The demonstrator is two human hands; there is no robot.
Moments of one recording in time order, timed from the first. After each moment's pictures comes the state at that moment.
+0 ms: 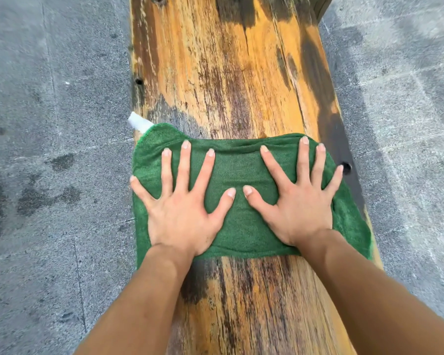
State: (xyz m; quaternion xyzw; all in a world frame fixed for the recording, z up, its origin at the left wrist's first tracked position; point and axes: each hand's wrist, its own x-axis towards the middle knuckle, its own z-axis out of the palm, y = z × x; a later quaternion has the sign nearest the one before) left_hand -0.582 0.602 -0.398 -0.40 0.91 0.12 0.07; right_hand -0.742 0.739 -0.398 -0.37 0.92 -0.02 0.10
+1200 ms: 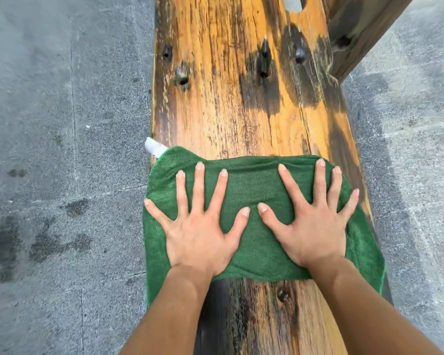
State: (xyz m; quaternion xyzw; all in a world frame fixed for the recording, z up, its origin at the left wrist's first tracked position) left_hand -0.682 0.496 -0.397 -0.43 0.89 0.11 0.06; right_hand -0.843 0.619 -0.394 -0.36 0.92 -0.05 0.10
